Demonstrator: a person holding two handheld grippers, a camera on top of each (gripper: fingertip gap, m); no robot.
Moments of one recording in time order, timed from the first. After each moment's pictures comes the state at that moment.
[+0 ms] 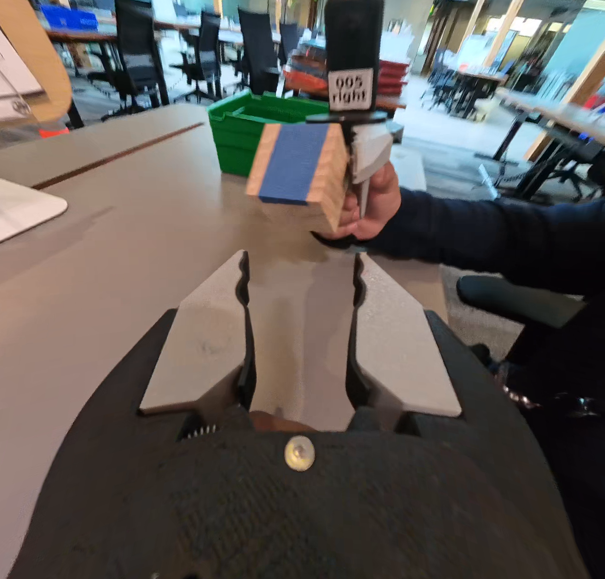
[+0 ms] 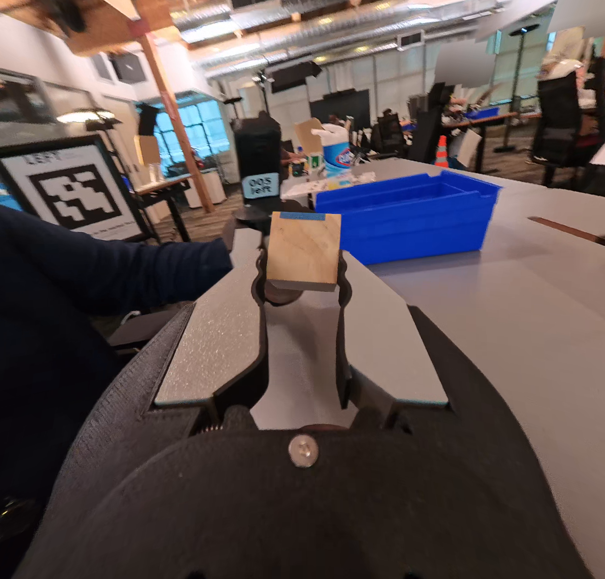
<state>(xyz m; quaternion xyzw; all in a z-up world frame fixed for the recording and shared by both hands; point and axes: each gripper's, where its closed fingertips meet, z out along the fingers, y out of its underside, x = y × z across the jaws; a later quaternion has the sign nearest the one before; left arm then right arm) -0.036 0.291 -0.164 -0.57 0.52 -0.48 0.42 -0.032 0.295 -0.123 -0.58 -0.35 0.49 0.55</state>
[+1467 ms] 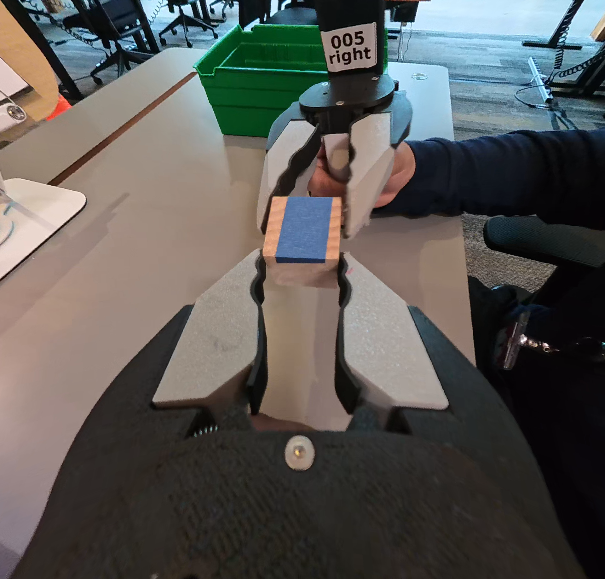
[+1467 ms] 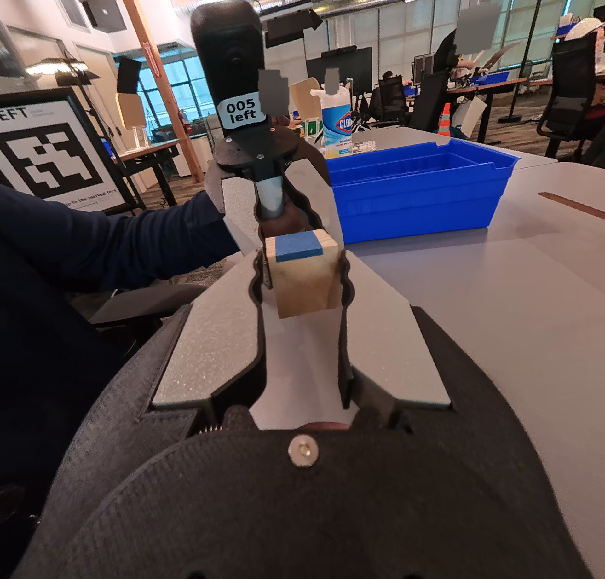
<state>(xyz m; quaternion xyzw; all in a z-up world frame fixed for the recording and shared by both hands) -0.041 0.293 -0.163 -0.58 0.60 -0.39 0.39 -0.050 0.295 -0.144 -0.61 -0.37 0.46 0.53</state>
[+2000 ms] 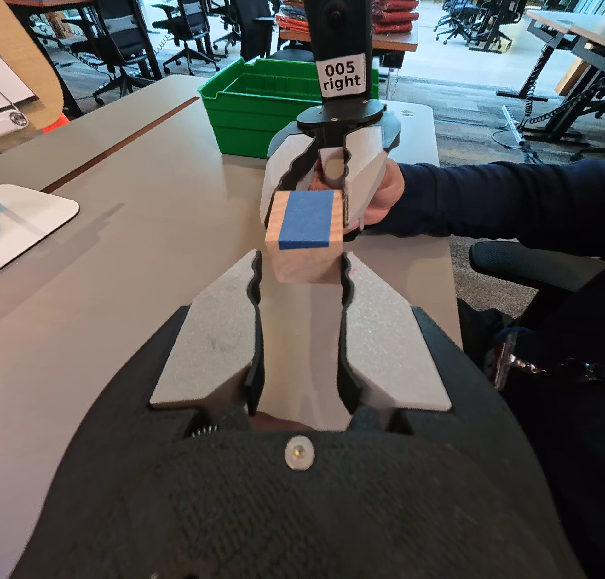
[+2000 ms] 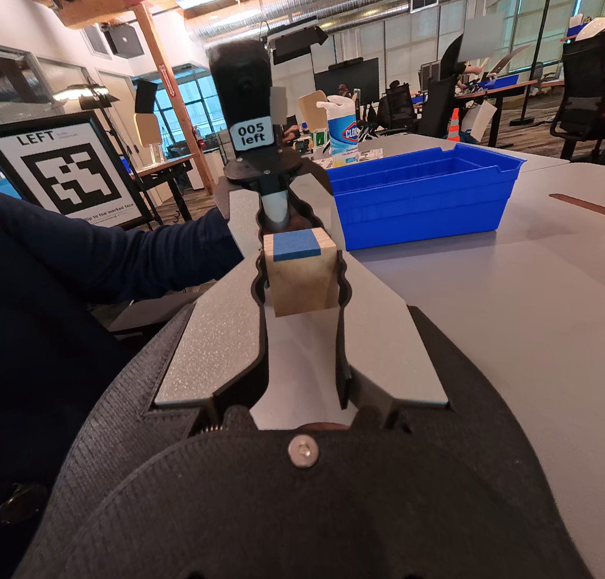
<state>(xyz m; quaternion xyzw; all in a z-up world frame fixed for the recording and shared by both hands) -0.040 0.292 -0.158 -0.57 0.57 -0.43 0.40 -0.044 0.294 -0.138 -0.60 -0.36 0.49 0.52</state>
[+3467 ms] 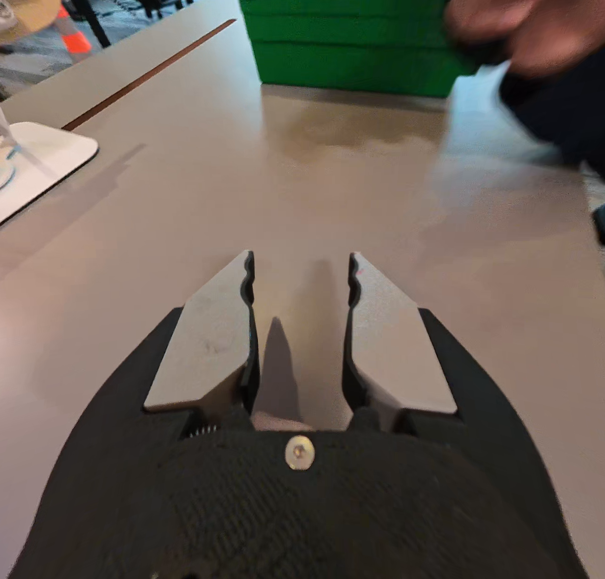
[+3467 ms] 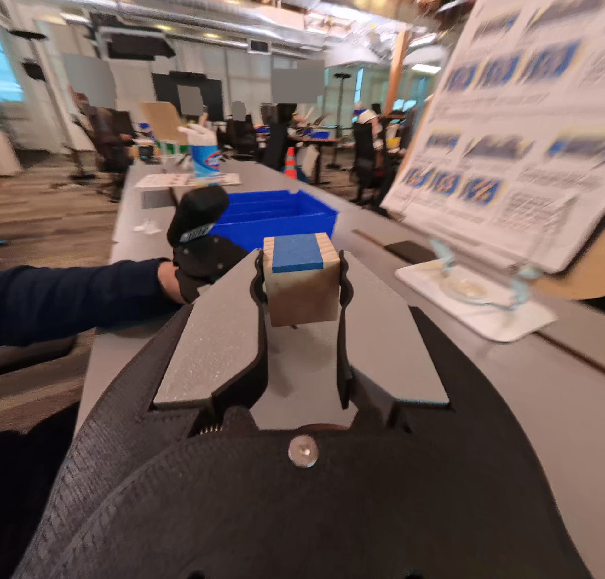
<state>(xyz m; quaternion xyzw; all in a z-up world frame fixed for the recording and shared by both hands) -0.013 0.333 -0.231 -0.62 0.58 -0.35 0.41 0.038 0.306 -0.081 -0.64 -0.28 0.26 0.67</state>
